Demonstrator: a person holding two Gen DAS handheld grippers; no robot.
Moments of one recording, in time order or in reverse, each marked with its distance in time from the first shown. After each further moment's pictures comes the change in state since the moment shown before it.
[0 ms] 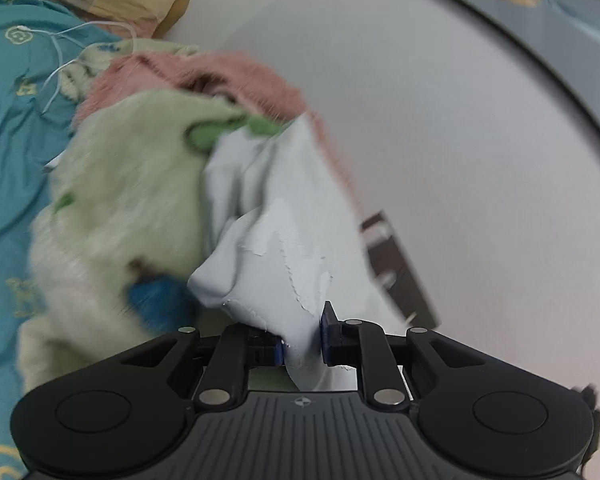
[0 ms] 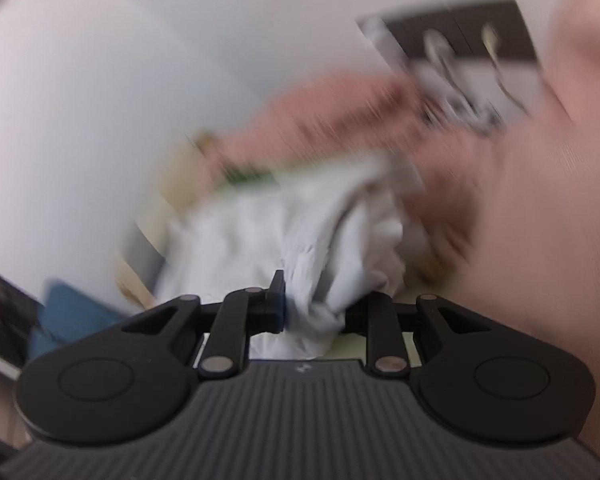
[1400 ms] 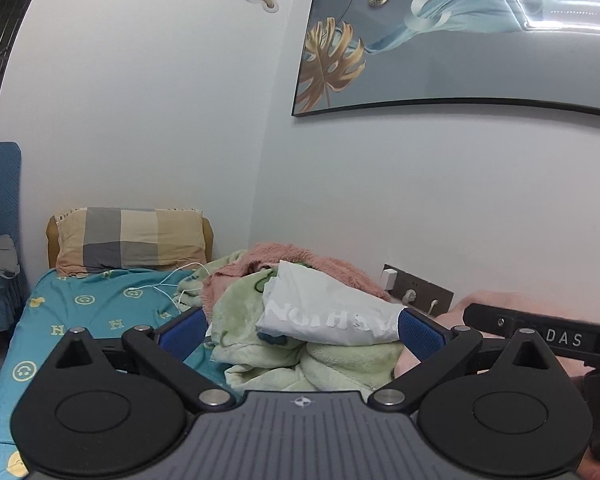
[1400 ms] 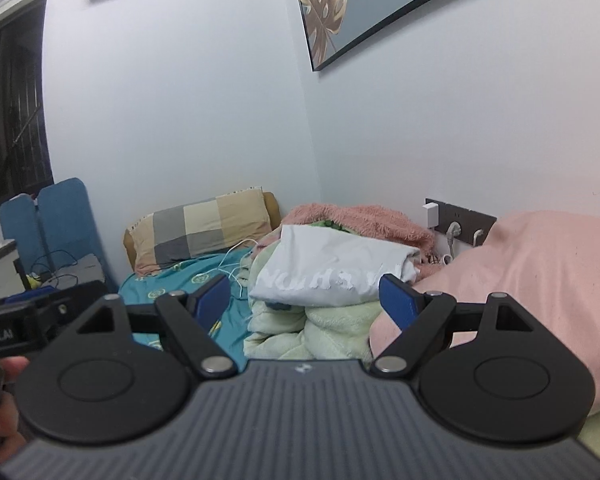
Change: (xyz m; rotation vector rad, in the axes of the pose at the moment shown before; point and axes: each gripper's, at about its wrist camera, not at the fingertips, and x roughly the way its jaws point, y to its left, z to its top) left arm -0.356 -0.182 -0.226 0.619 -0.499 0.337; right arm -0.259 0.093 -0.220 -0.648 -0.477 -0.028
